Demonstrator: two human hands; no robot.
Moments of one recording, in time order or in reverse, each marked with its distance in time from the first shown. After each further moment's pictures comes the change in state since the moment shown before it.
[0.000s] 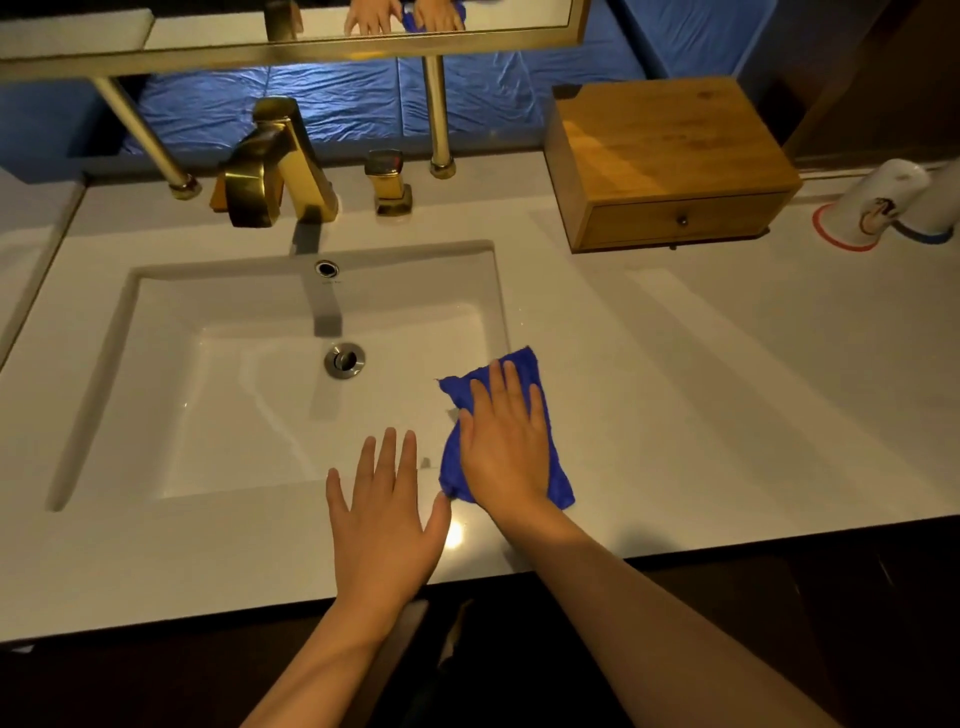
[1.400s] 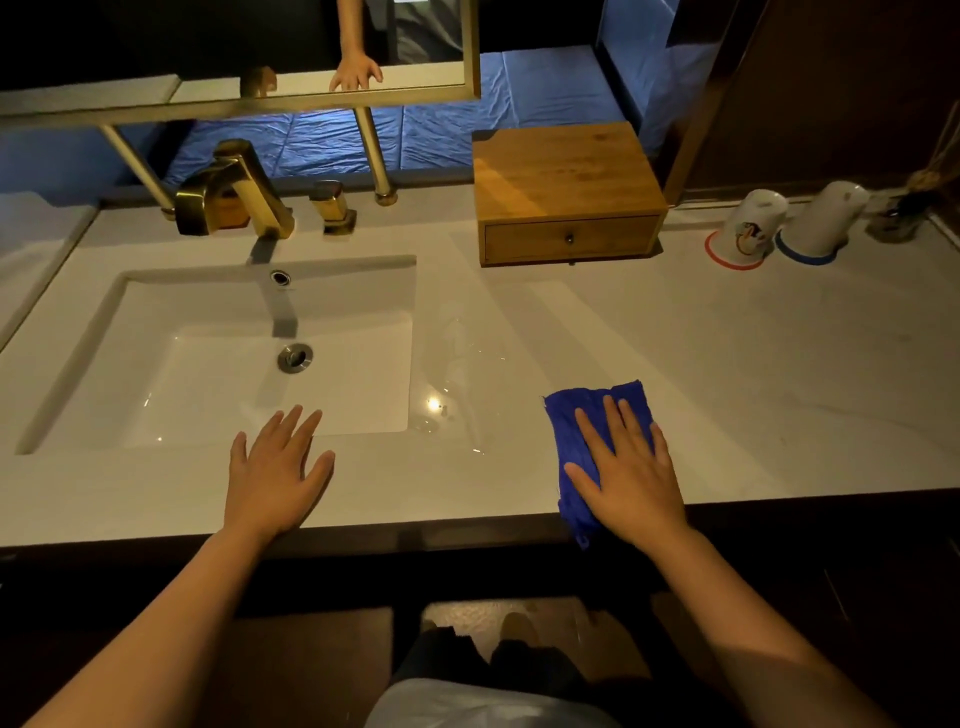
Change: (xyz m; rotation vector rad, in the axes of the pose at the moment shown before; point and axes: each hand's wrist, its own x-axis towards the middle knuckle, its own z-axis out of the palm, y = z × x) left_hand -0.005 0.011 -0.012 0.012 0.023 -0.031; right_hand -0.090 0.258 -0.088 -0.100 -0.107 -0.059
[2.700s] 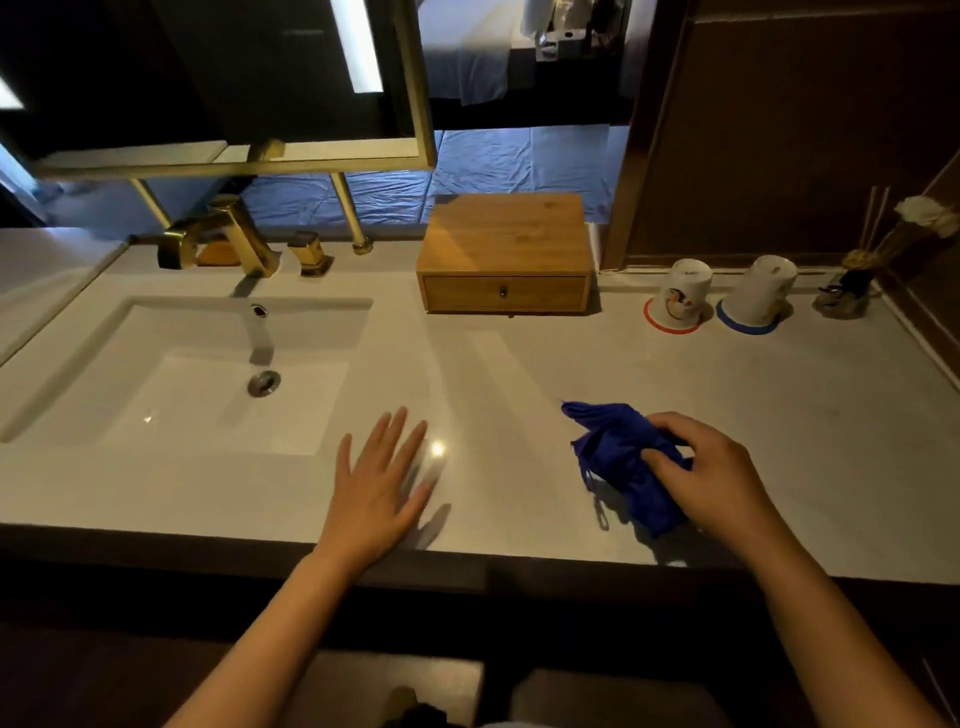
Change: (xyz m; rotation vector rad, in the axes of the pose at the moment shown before) left_hand -0.030 0.233 0.011 -0.088 0.134 0.215; right_hand -0.011 0.148 -0.133 0.671 0.149 -0.039
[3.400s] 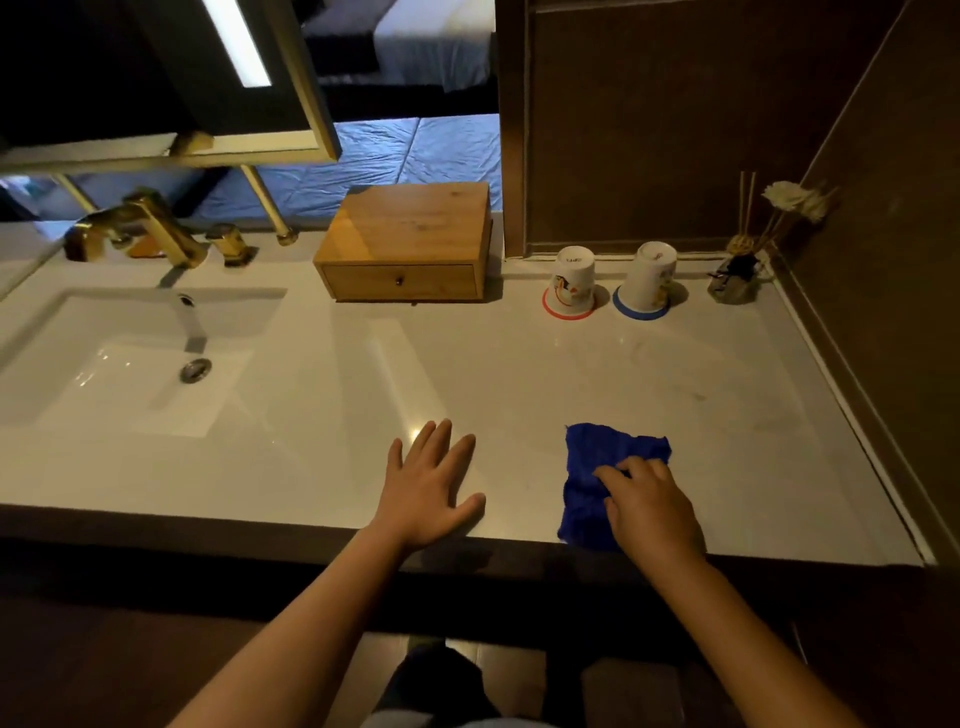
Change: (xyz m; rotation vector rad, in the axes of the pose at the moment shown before) left_hand 0.042 0.177 0.083 0.048 -0.205 0.014; right_hand -0.020 0.147 -0.053 -0.724 -0.179 -0.002
